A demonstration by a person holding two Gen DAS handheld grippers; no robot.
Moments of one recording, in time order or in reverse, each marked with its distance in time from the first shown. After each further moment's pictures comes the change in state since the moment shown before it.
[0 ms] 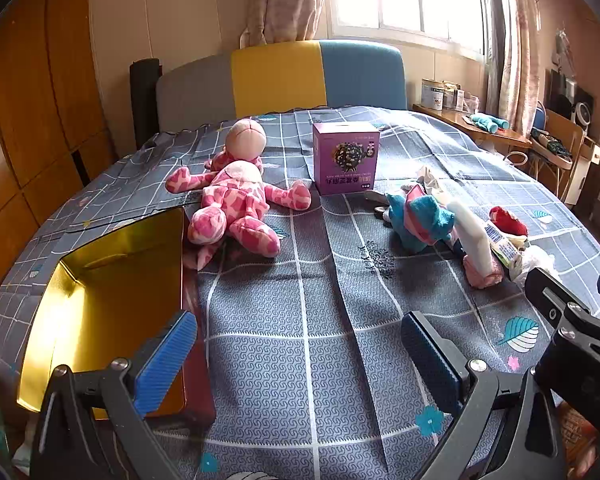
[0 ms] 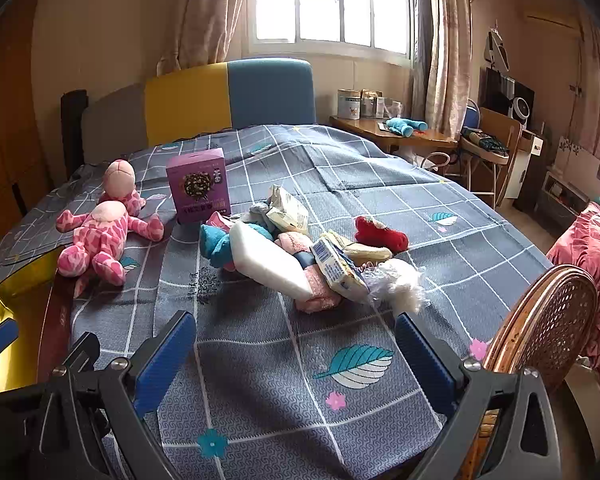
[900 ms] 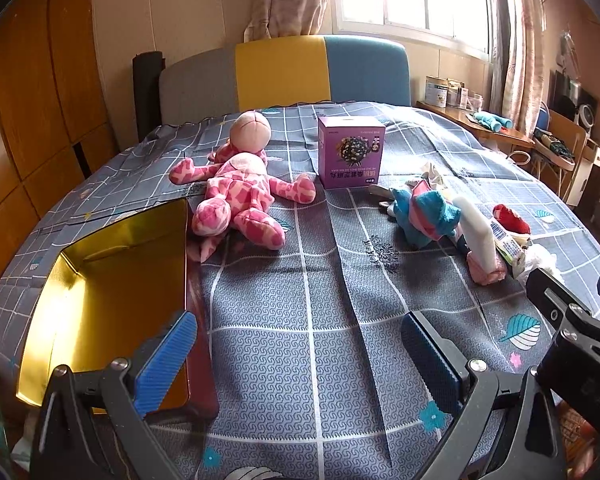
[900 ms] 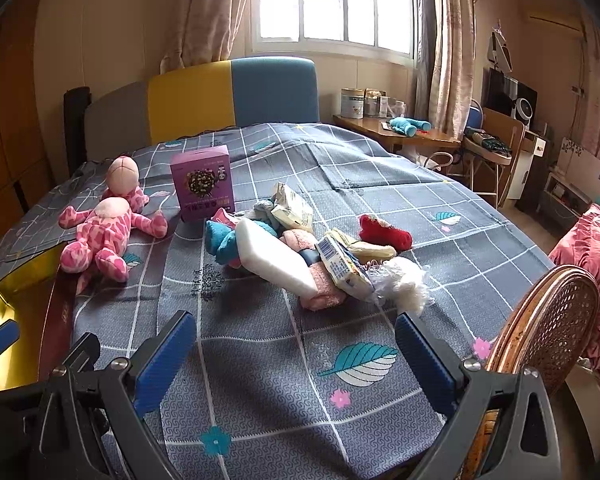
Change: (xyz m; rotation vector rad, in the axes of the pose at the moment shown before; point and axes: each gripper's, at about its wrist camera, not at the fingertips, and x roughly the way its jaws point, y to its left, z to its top) left arm 0.003 0.005 -0.003 -0.016 0.020 0.000; right arm 0.001 0.009 -0.002 -0.006 0.002 0.003
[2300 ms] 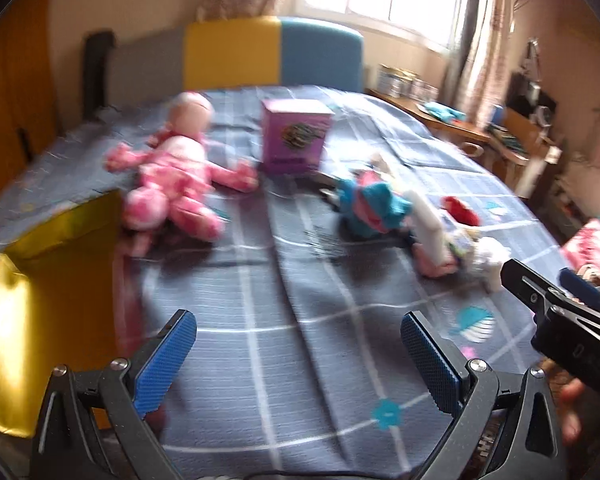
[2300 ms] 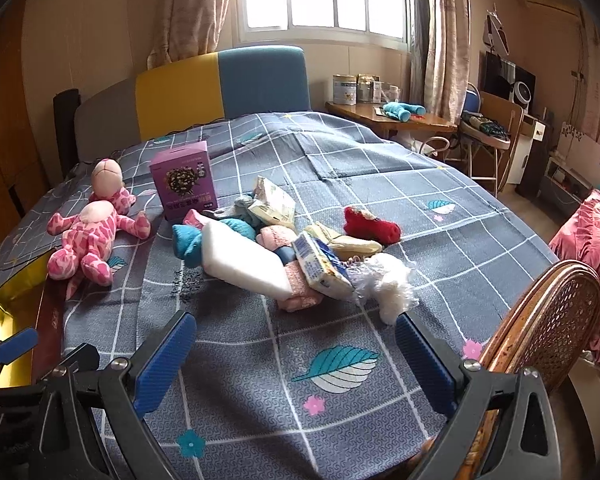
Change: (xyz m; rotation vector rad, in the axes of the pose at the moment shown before) left arm 0.012 -0.002 0.007 0.011 0.054 -0.198; right arm 0.017 -0.038 0.011 0.050 0.066 0.006
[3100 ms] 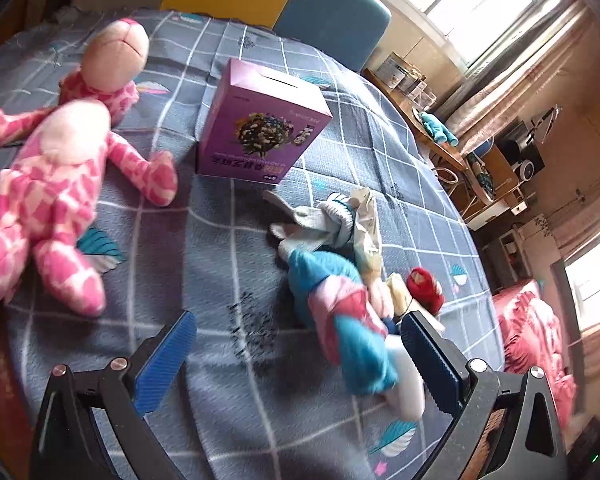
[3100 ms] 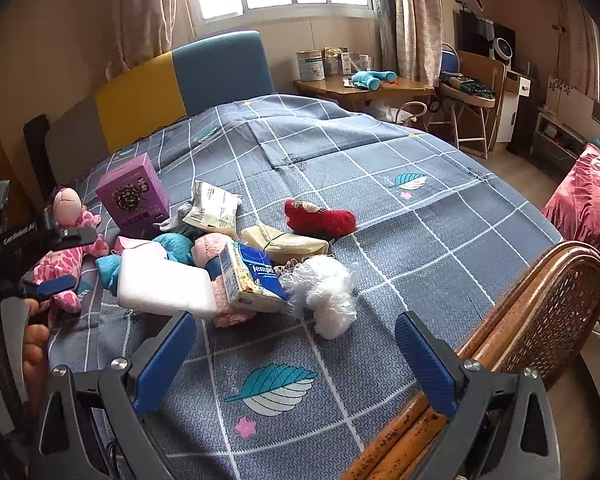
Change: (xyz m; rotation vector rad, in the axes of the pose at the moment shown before) left arm 0.123 0.003 0.113 -0.280 0.237 -0.307; right arm 0.029 -0.074 0.019 0.110 0.069 0.012
